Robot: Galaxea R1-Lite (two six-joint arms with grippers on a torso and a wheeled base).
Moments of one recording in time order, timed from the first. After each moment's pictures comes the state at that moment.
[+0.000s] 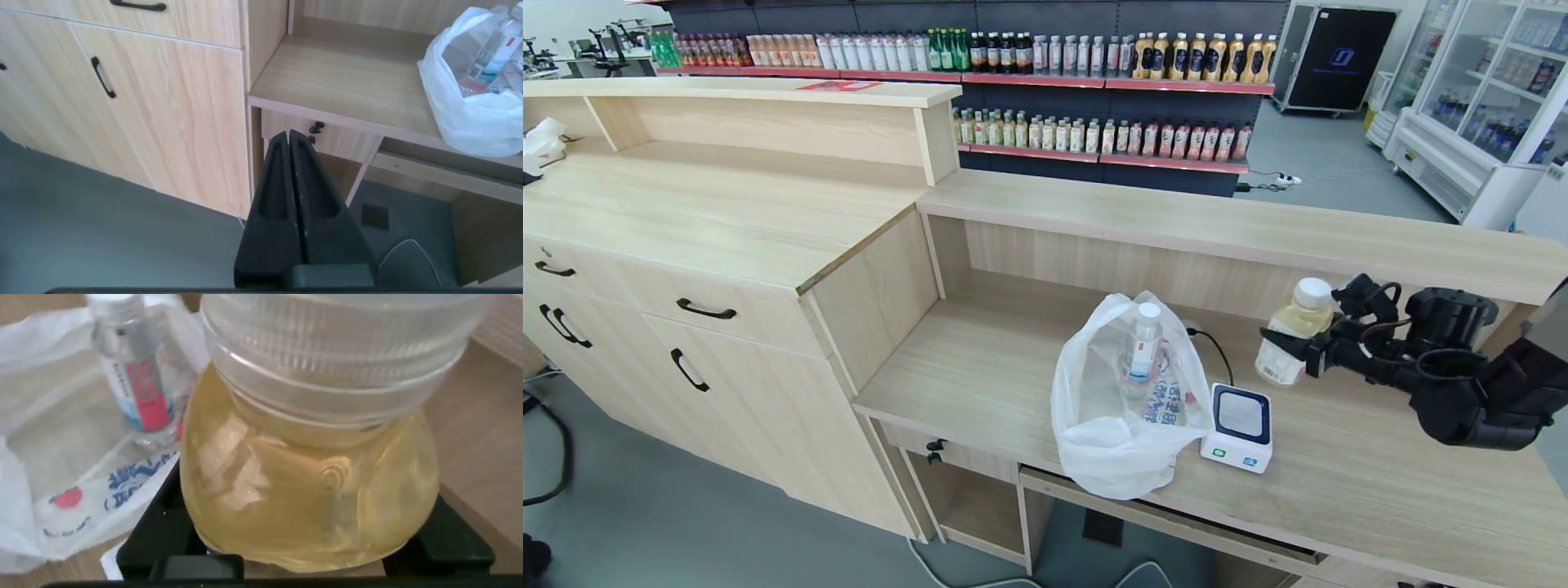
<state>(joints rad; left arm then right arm) 0.00 0.00 0.00 0.00 0.01 0.00 -0.16 2.23 -0.97 -1.16 0.67 -0.36</state>
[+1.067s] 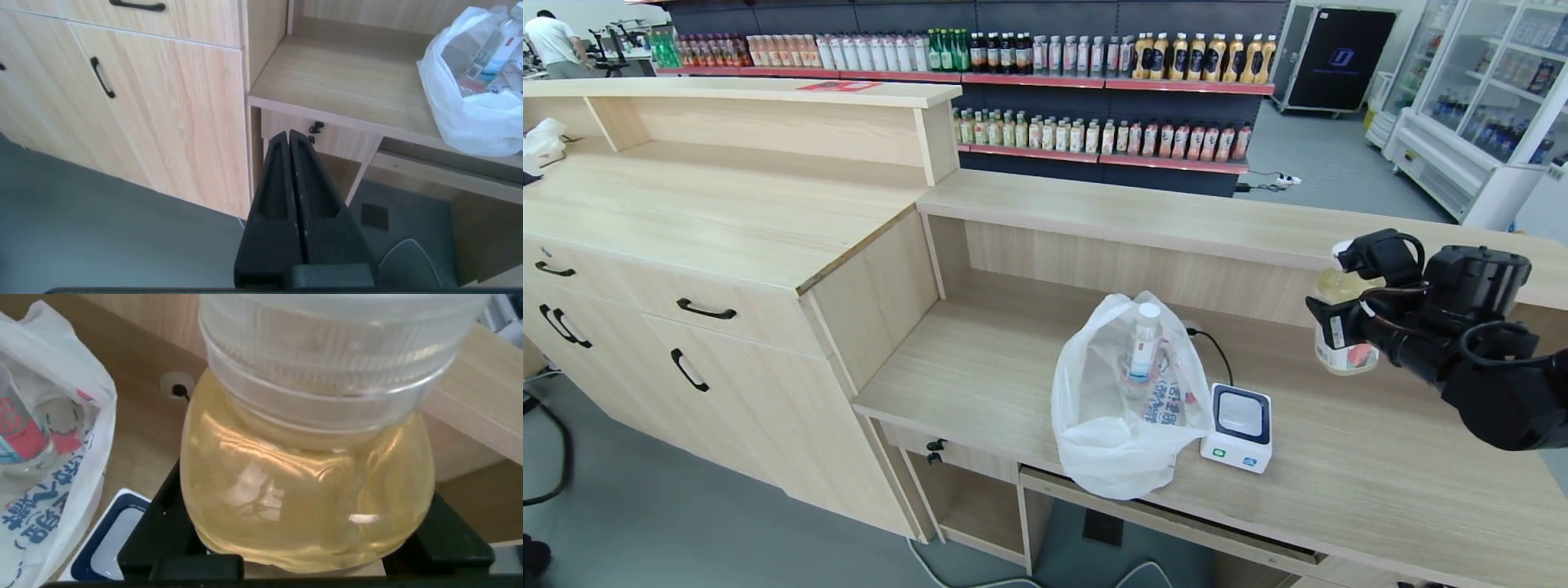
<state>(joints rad) 0.00 0.00 0.00 0.00 0.01 0.00 0.01 1.90 -0.80 -1.00 -0.11 -0.41</state>
